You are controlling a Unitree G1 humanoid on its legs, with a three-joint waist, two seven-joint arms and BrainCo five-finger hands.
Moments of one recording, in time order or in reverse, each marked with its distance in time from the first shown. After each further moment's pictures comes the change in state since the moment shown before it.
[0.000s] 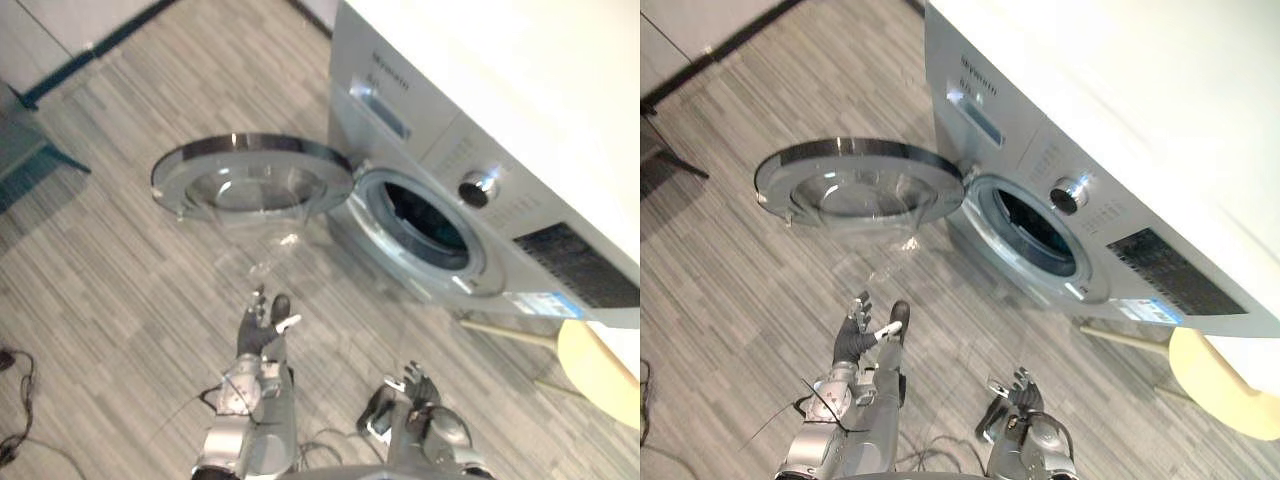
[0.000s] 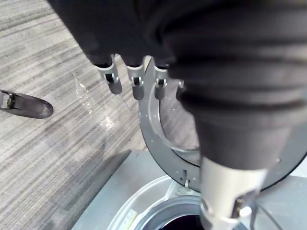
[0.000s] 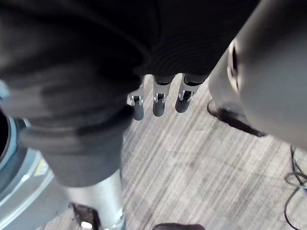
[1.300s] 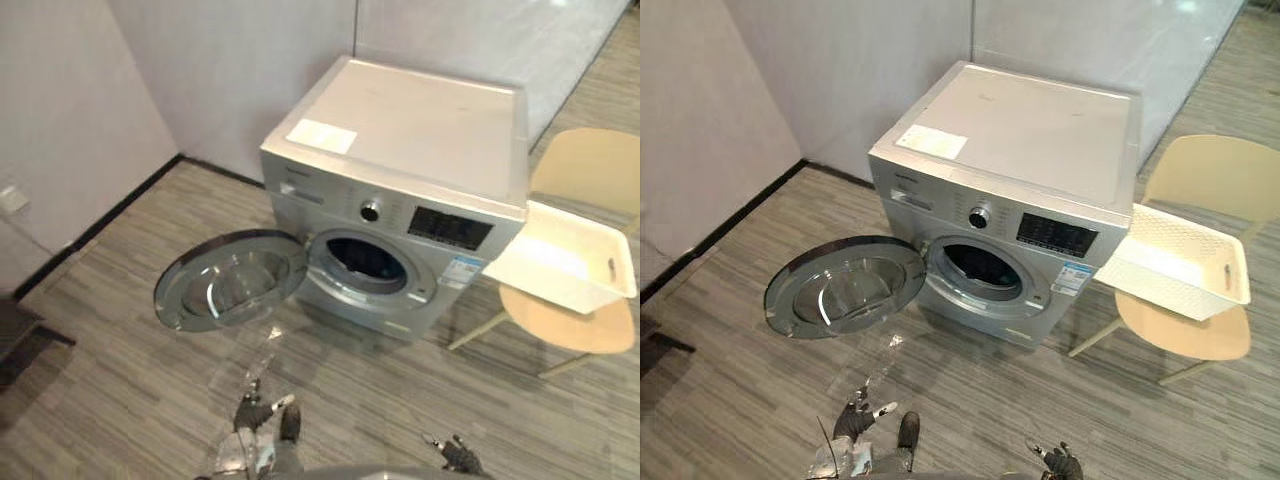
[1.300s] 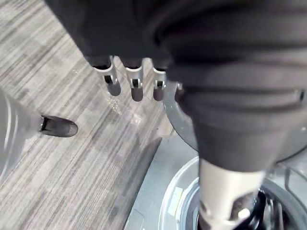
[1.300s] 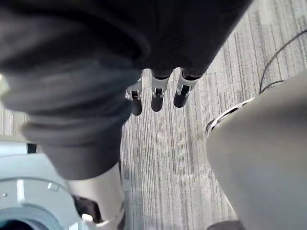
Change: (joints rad) left arm 0.041 -0.041 0.077 0.377 -0.057 0.056 -0.045; right arm 0.090 -0.007 -0.239 0.116 -0.076 0.064 0.002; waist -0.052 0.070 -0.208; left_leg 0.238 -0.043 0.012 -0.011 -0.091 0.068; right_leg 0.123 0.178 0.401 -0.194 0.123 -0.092
